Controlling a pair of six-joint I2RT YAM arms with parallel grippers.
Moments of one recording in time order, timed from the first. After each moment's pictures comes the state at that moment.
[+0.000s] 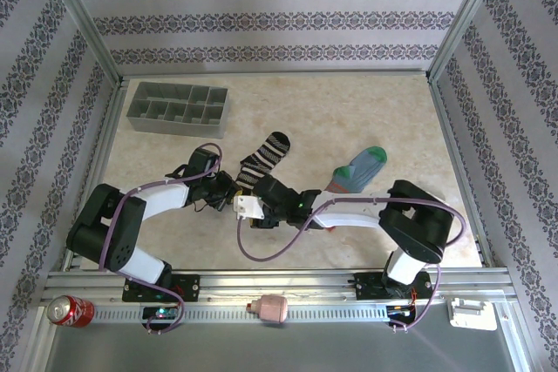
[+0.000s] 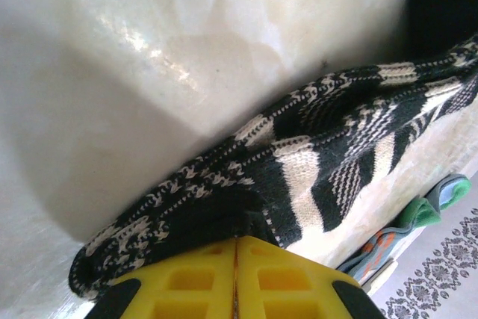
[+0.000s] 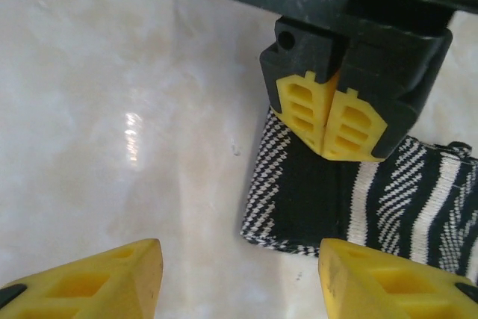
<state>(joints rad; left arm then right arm) -0.35 1.51 0.62 -0.11 0.43 -1.31 1.06 1.69 0.88 -0.03 0.04 -0.59</state>
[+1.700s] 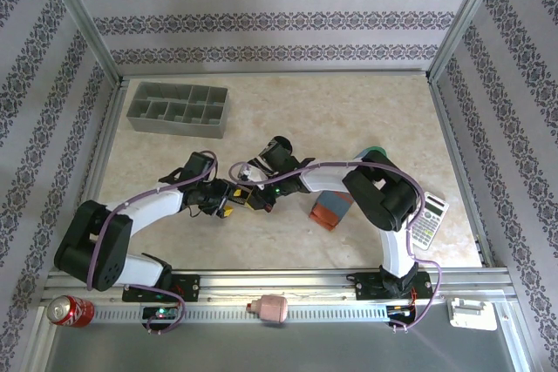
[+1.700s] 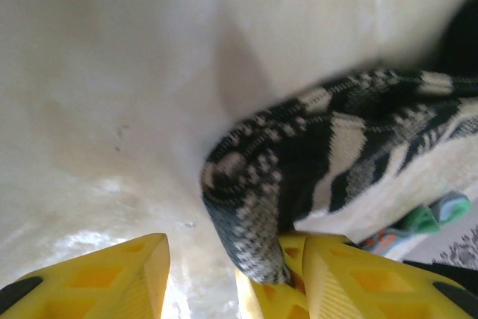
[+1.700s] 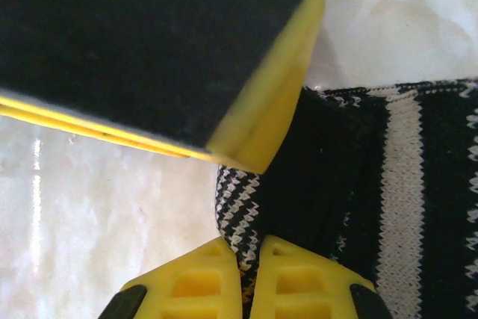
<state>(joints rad) -0.37 1.39 0.60 -0.28 0.40 -1.46 0.78 1.98 1.10 -0.12 -0.67 -0.13</state>
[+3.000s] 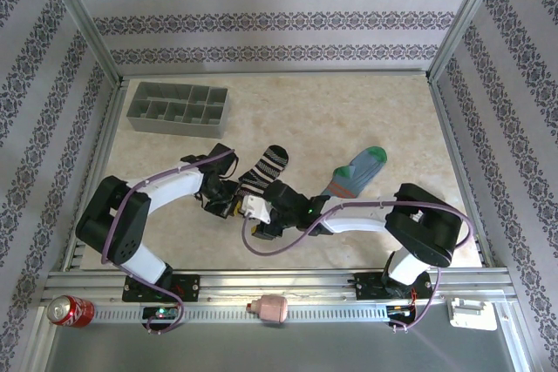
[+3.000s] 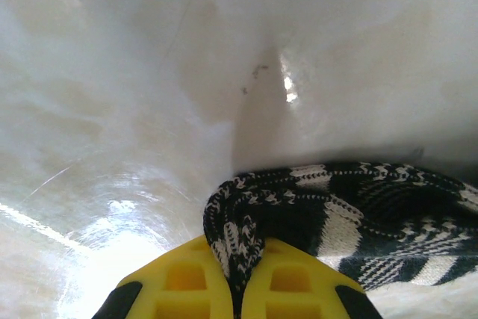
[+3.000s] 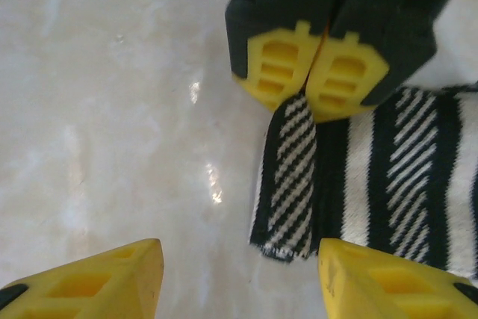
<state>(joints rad) -0.47 1.58 0.86 -0.69 0.32 -1.66 1.06 1.62 0.76 0.06 -0.11 -0.30</state>
